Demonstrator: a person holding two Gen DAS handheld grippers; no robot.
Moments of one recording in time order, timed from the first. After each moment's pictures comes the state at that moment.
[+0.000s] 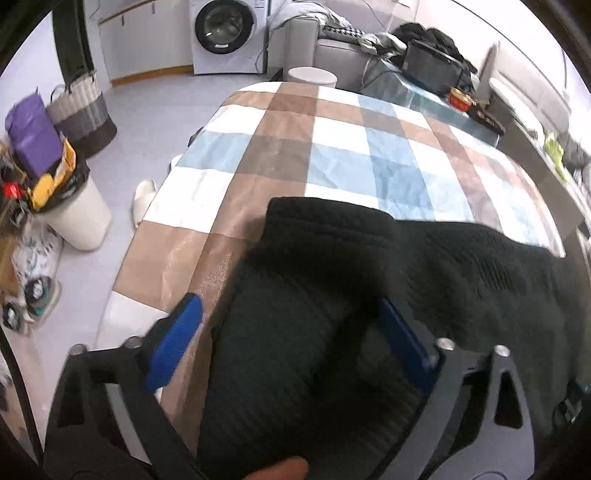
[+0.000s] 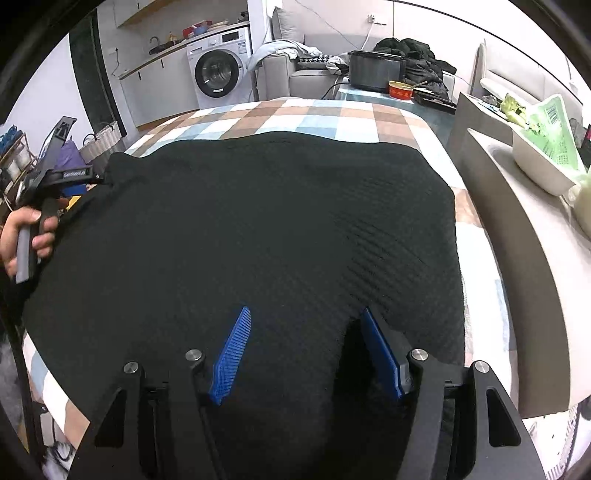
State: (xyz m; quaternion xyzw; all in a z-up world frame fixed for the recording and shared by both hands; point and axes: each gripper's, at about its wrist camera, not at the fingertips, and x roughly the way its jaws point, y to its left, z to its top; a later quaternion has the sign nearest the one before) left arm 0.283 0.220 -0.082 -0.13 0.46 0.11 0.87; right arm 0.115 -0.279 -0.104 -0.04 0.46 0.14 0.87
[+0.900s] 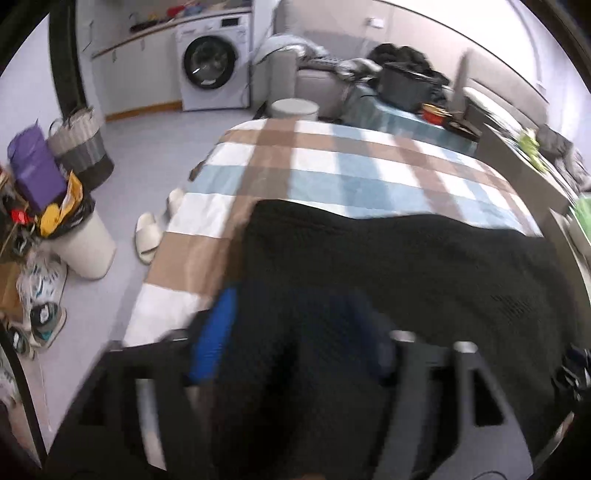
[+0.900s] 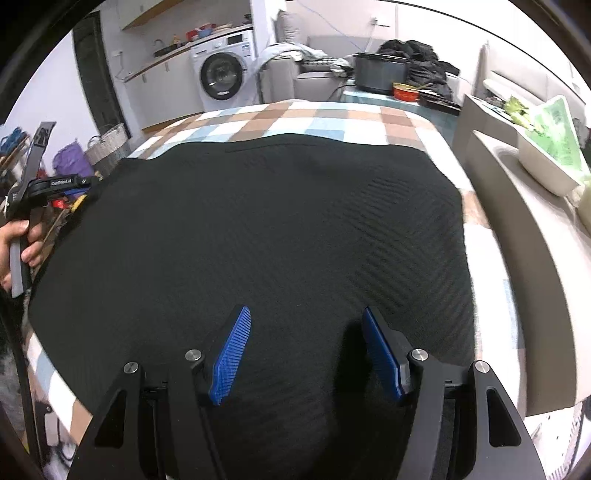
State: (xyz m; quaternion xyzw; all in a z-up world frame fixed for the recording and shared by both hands) left arm 0.203 0.174 -0.044 -0.07 0.41 0.09 0.91; right arm 0.110 -0.273 -0.102 -0.03 0.46 0.17 0.87
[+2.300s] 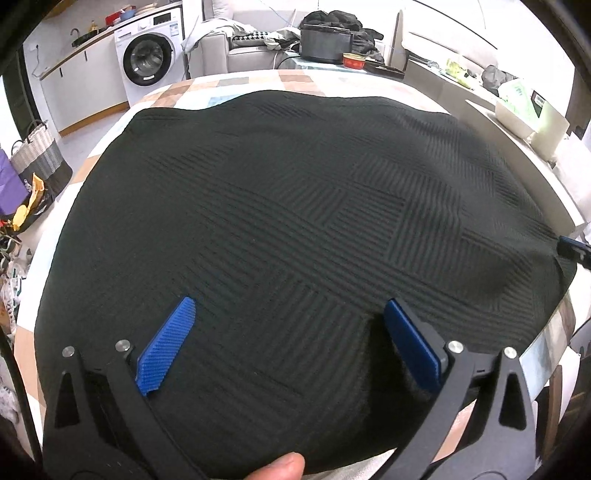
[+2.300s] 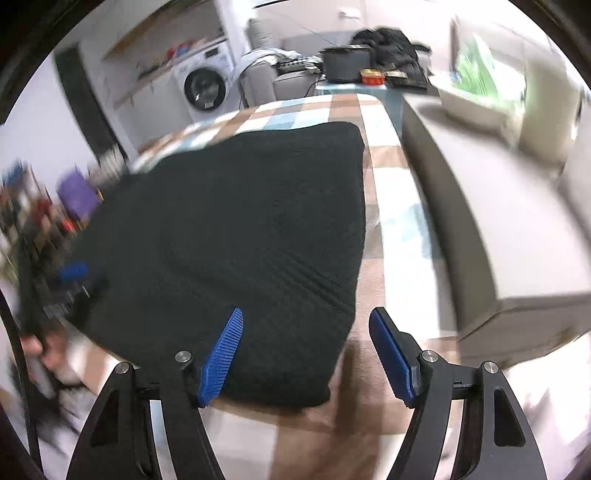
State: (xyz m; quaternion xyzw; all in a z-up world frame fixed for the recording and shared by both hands) left arm 0.089 0.012 -0.096 -0.02 0.45 0.01 0.89; right arm 0.070 -0.379 -0.097 0.06 0.48 0.15 0.86
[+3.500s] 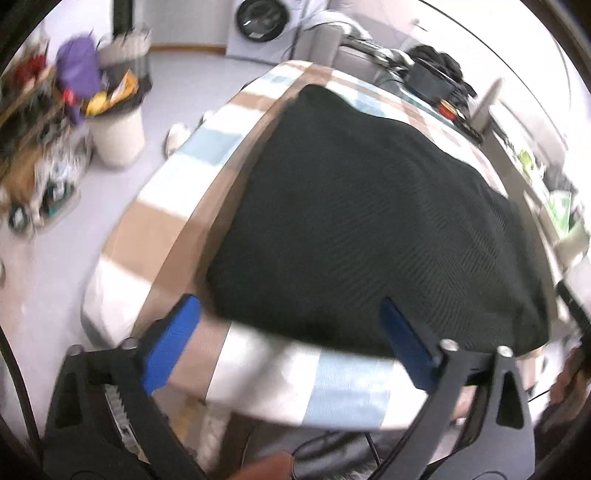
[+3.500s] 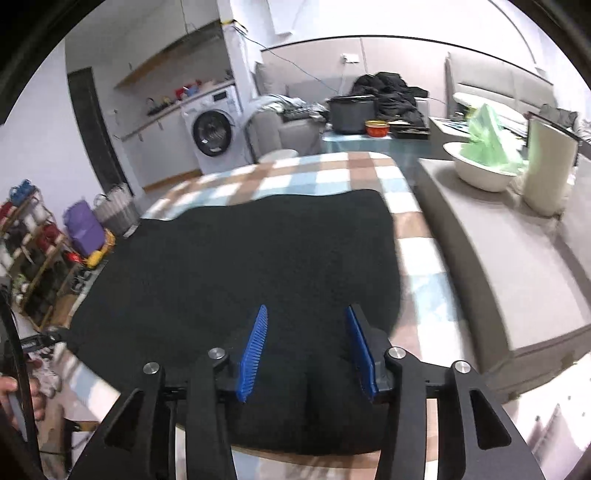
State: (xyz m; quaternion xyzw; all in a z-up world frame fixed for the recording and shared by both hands) left arm 0.005 0.147 -0.062 -0.22 0.46 0.13 0.85; right arm 0.057 -0.327 -0.049 0.05 0.38 0.15 0.91
